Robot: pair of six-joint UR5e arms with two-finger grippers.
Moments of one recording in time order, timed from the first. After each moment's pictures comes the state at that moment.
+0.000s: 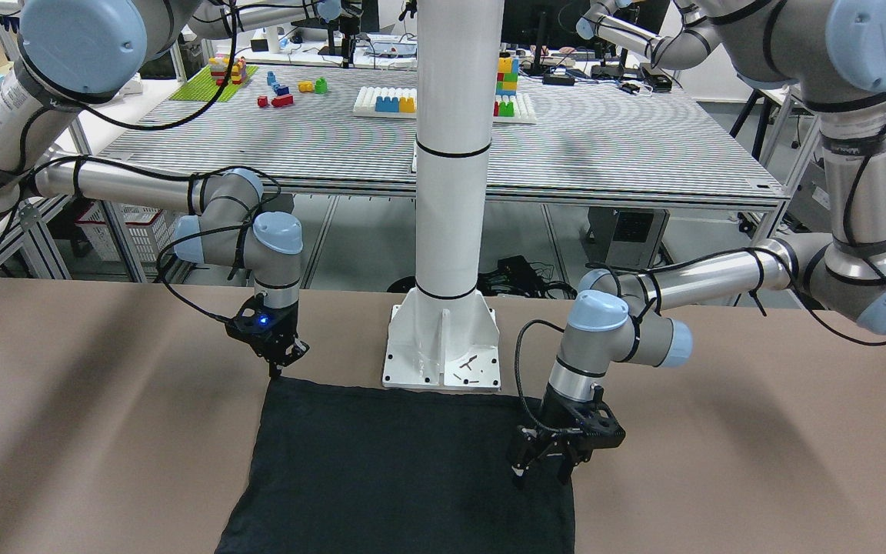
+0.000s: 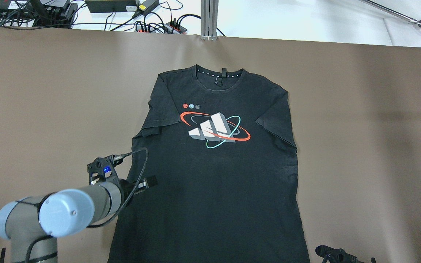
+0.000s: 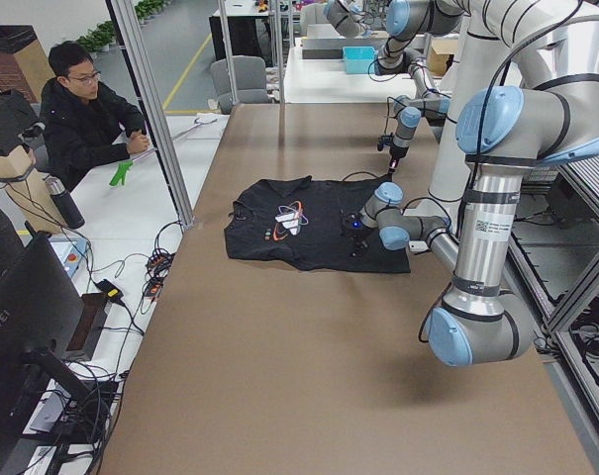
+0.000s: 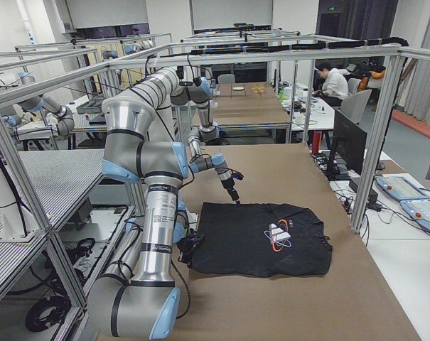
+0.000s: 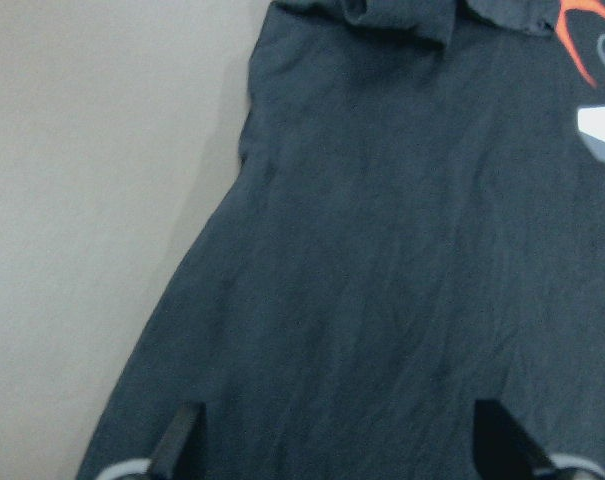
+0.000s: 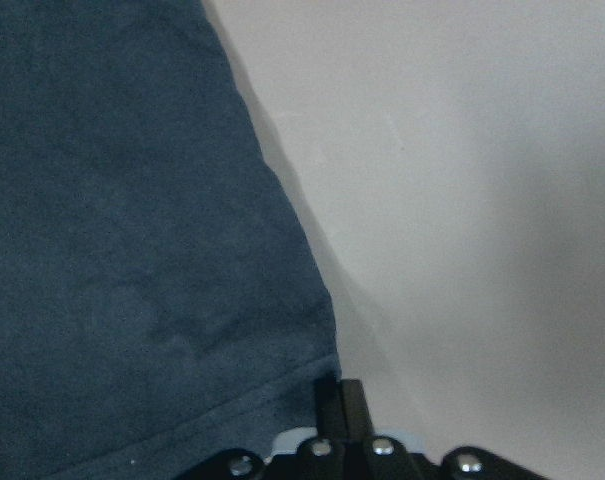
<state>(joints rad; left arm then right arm) -0.33 -1.85 -1.94 -1.96 -1.43 -1.73 -0.03 -1.66 2.29 -1.55 1.41 1.94</state>
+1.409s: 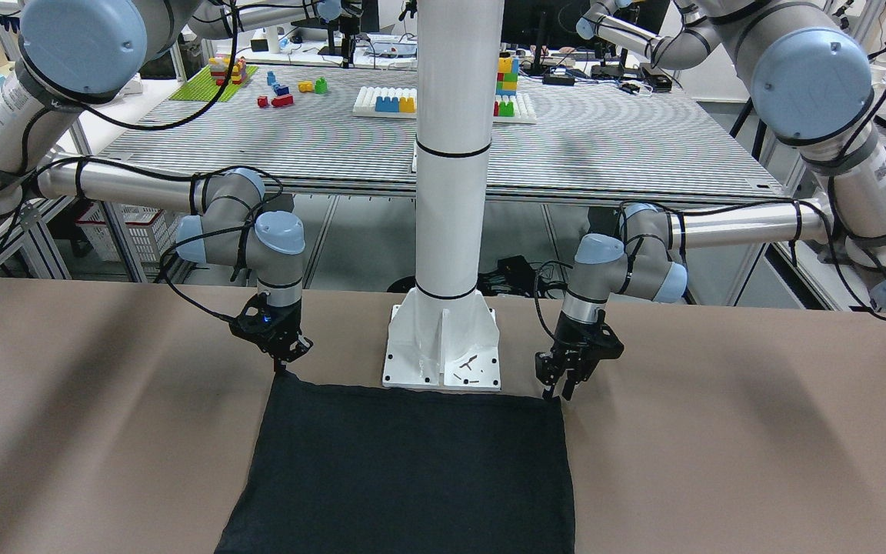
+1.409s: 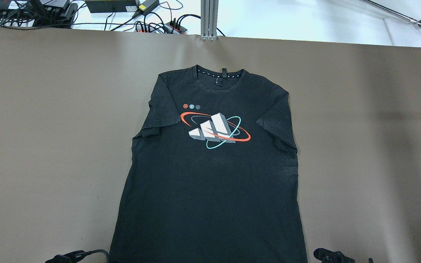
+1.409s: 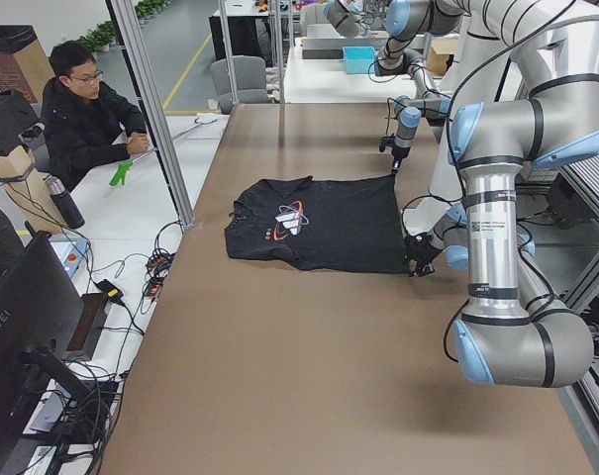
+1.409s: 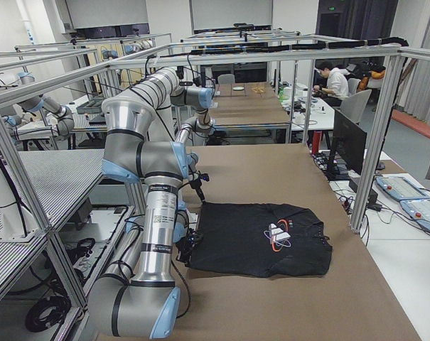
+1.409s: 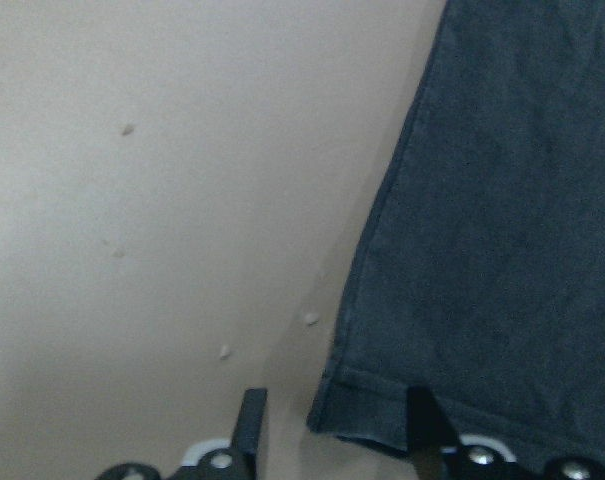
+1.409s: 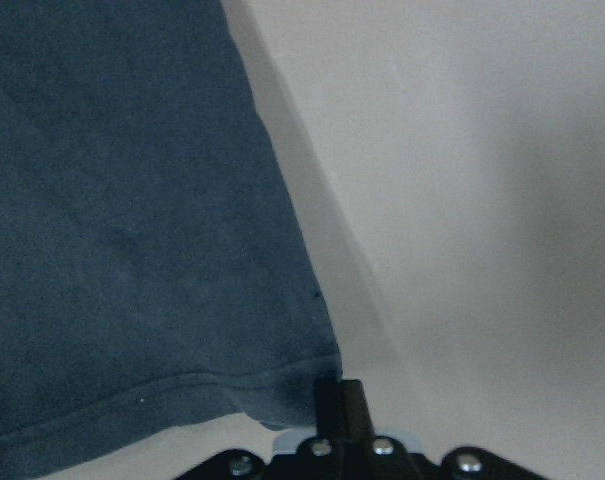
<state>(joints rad) 0.14 -1.55 -2.12 -1.95 -1.10 -2.03 -0.03 -1.65 2.29 -1.55 1.45 1.94</state>
